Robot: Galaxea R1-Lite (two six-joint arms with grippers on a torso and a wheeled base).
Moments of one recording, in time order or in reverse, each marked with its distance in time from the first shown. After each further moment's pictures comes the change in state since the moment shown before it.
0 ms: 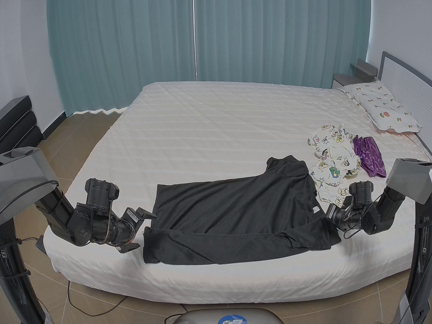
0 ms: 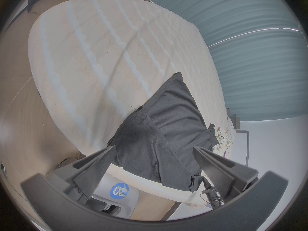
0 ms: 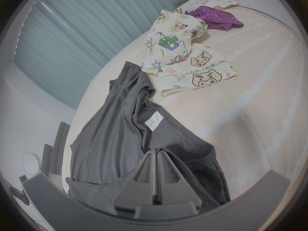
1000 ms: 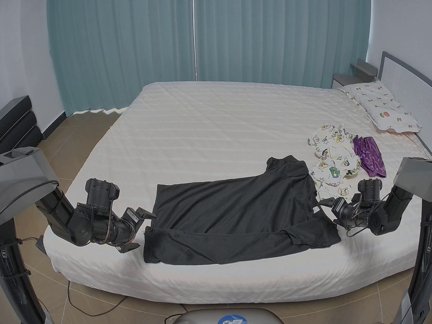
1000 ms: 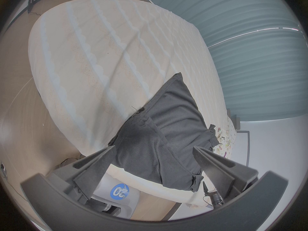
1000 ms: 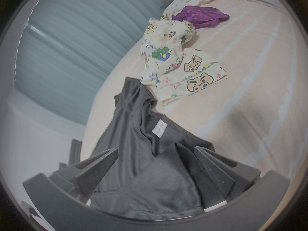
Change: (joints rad) left arm -0.001 0.003 -0.001 0.000 0.009 0.003; right arm -0.036 -0.070 0.104 -0.154 0.053 0.227
